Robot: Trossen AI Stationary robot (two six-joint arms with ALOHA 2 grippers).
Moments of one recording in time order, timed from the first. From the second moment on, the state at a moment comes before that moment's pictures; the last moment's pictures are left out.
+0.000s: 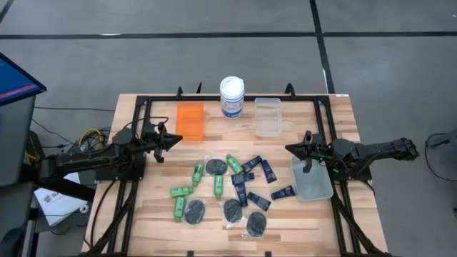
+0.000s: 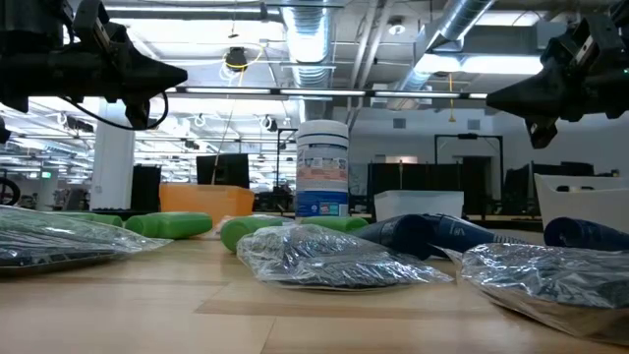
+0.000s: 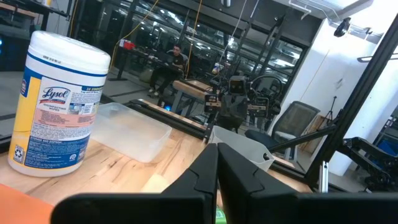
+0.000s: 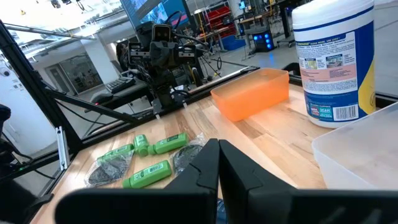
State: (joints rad) left arm 0.33 0.32 0.01 0.43 0.12 -0.40; right arm 0.13 0.10 0.01 0.06 0.35 0.36
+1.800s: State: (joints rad) left arm 0.33 0.32 0.09 0.93 0.05 -0.92; right arm 0.13 0.10 0.01 0.06 0.35 0.36
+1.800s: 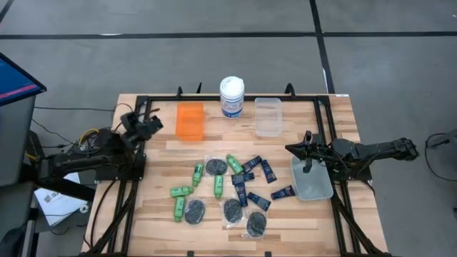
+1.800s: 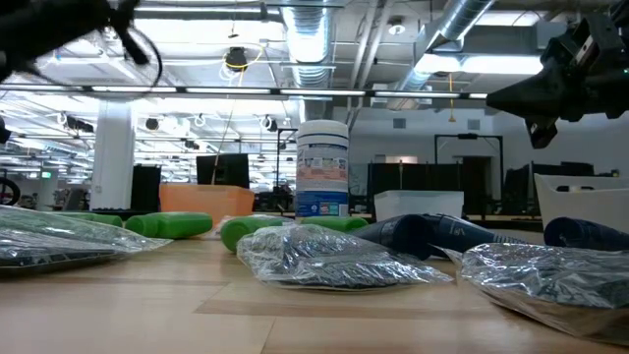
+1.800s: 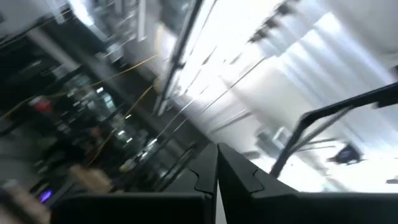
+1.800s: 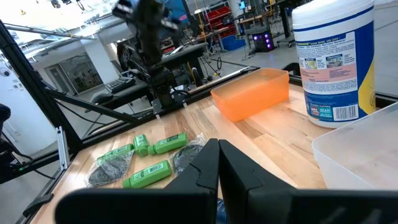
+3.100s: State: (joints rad) left arm 0.02 1.15 0.96 -0.72 0.23 -0.99; right arm 0.13 0.10 0.01 0.06 0.35 0.36
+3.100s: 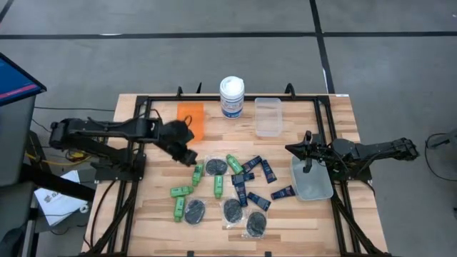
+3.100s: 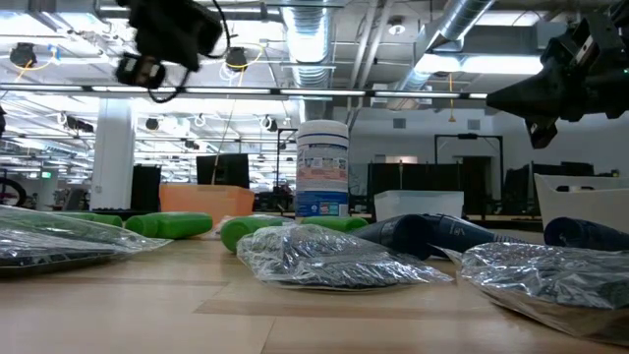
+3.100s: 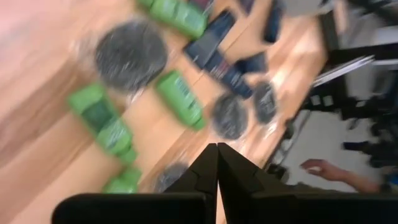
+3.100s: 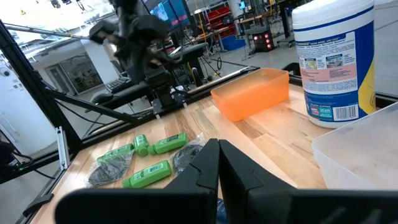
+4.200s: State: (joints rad) left arm -0.27 1.31 0.91 -0.85 -0.25 -1.28; right arm 0.13 0.10 0.01 0.06 0.35 0.36
